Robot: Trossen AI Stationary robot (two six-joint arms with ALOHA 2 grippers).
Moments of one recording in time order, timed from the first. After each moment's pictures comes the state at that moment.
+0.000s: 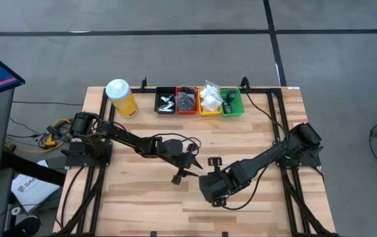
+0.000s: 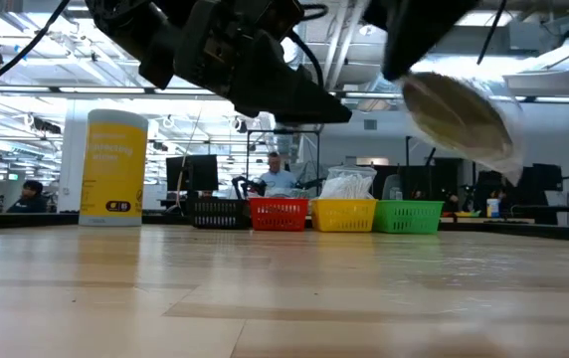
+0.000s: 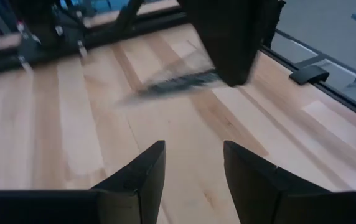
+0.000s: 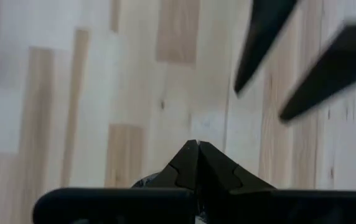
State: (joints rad) left arm -0.13 1.80 0.92 0.44 0.23 0.20; right arm 0.50 1.86 1.55 -0.93 0.29 0.34
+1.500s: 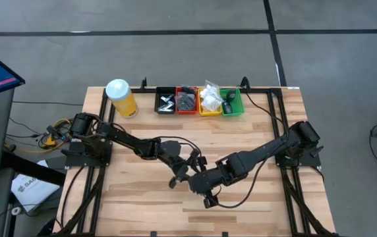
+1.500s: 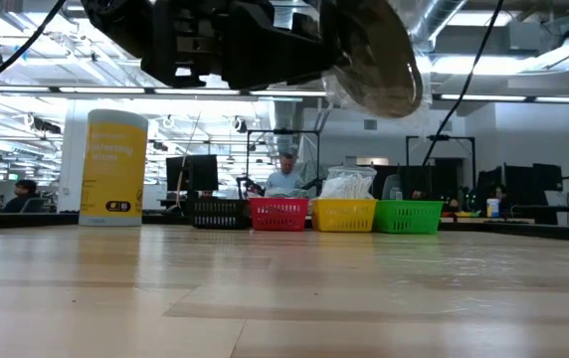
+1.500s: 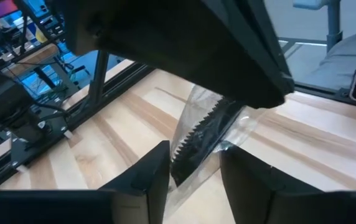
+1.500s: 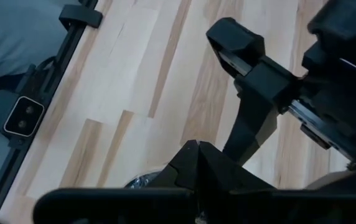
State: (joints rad) left arm -0.16 1.80 0.92 0.55 0.35 0.54; right arm 0.44 1.86 1.62 -0.71 0.15 0.08
